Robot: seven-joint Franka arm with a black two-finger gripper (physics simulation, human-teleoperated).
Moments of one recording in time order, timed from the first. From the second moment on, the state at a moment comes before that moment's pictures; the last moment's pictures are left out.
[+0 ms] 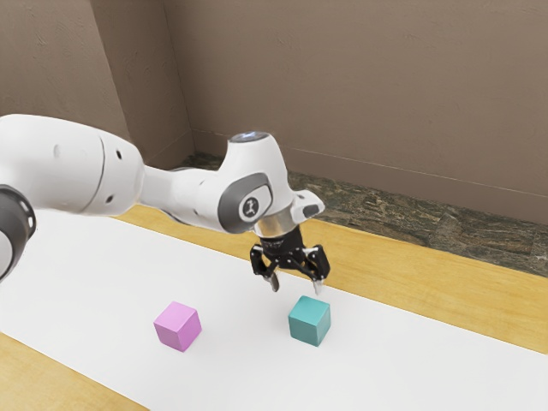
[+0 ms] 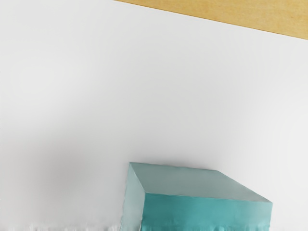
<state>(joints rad) -0.29 0.36 -0.02 -1.90 -0.26 2.29 -0.27</state>
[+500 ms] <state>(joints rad) -0.36 0.36 -0.02 -1.97 -0.22 2.37 -0.16</state>
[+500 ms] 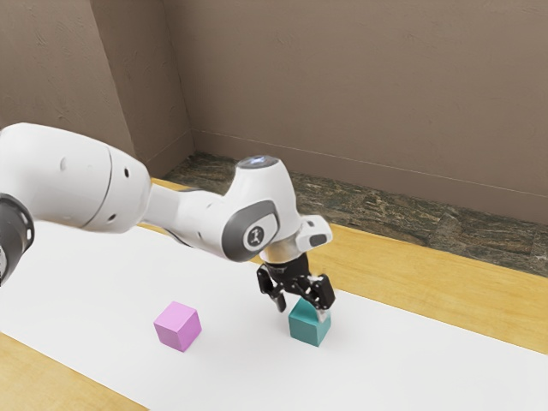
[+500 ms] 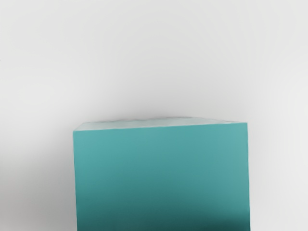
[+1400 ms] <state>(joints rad) -0.37 0.43 -0.02 -1.95 -0.17 2.44 -0.12</state>
